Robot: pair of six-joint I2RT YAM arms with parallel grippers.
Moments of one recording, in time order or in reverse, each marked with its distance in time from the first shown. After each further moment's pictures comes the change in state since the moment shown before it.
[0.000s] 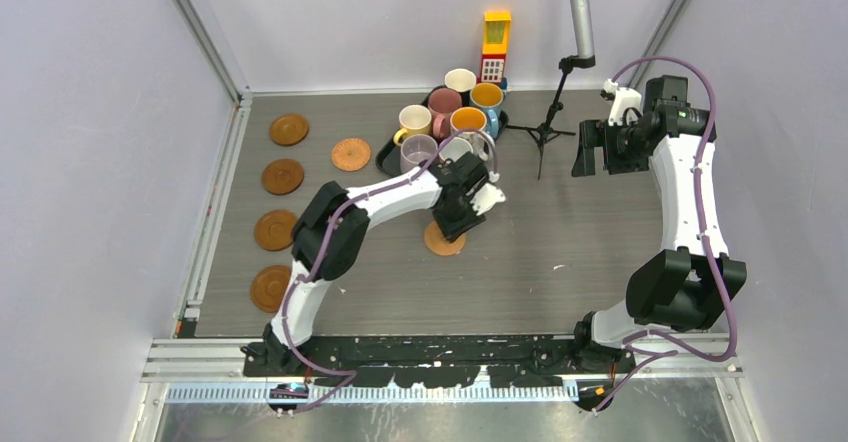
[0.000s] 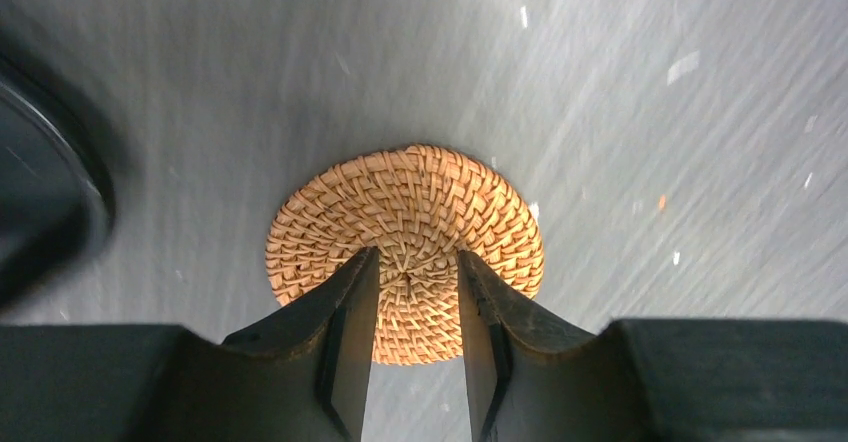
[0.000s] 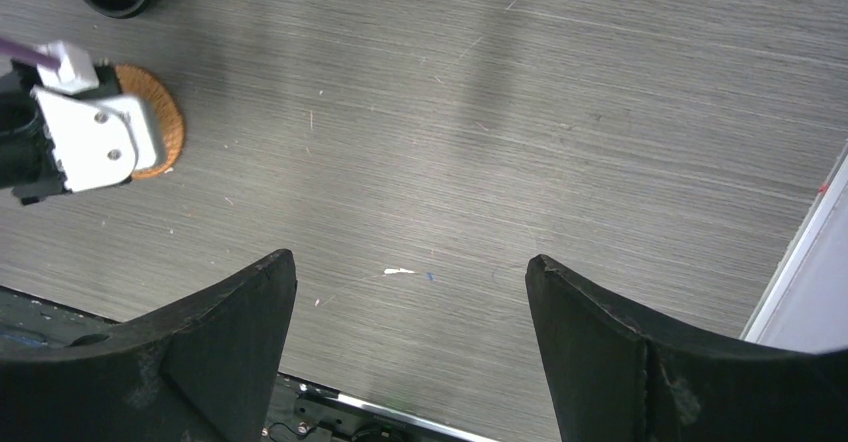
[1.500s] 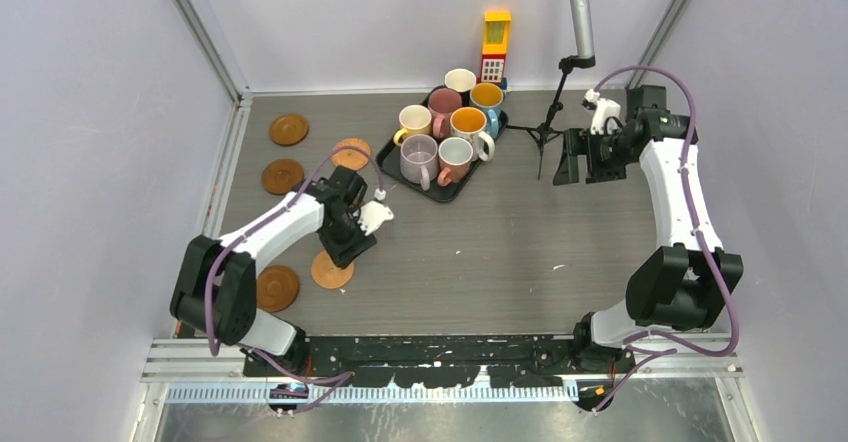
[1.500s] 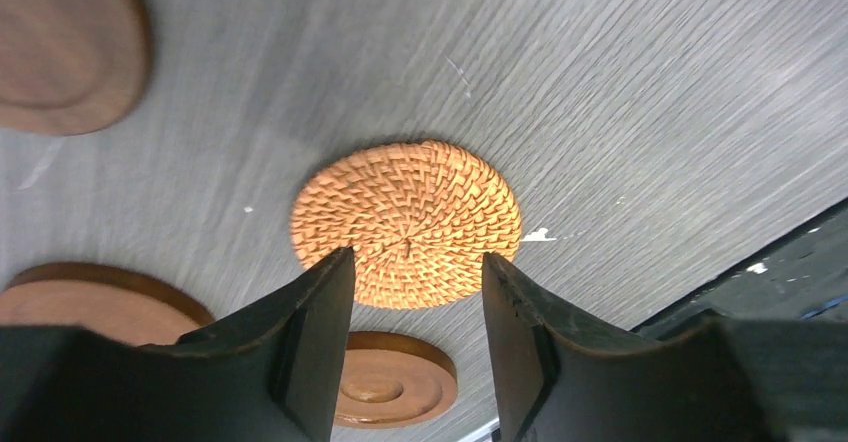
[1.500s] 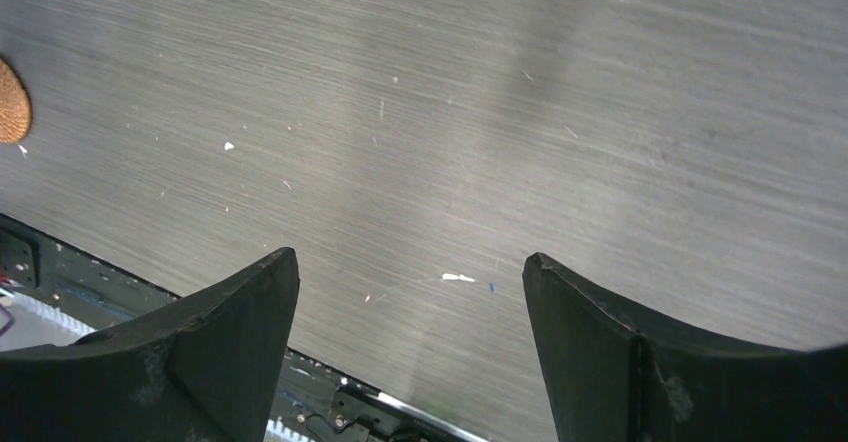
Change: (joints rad) left arm 0.428 -0.690 -0.812 -0.094 -0.058 0.299; right arm 0.045 0.002 -0.095 0.024 -0.107 0.037
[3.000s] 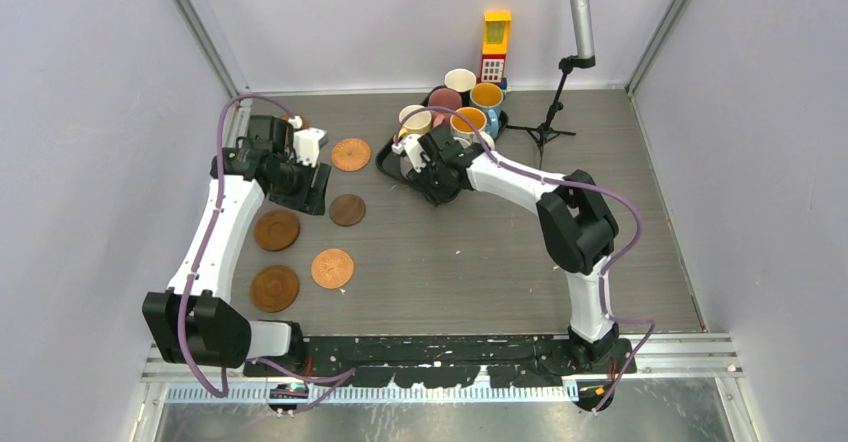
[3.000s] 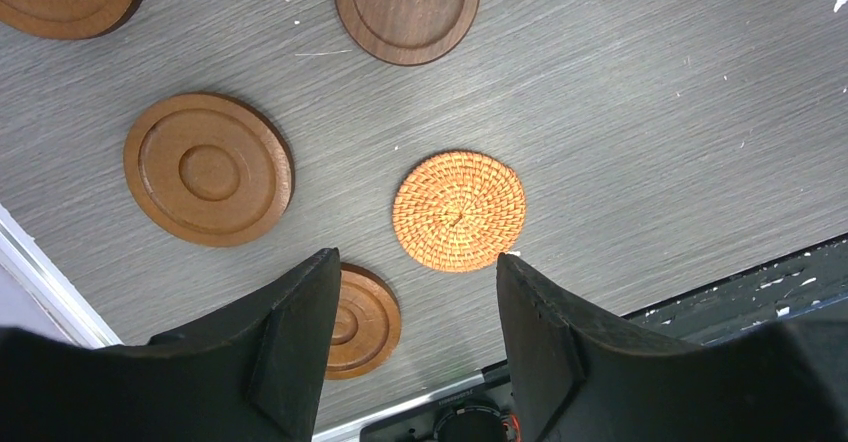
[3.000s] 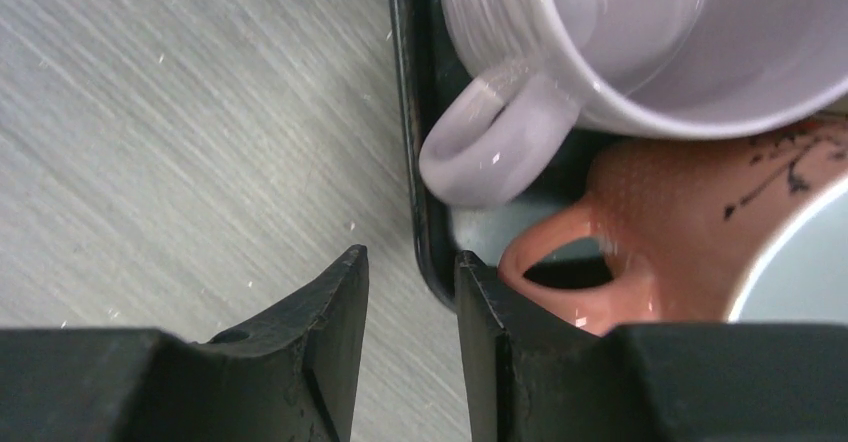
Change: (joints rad) left arm 0.349 -0.174 0.377 -0.188 0.121 -0.360; right arm 0.859 0.516 0.057 0.636 0.413 0.011
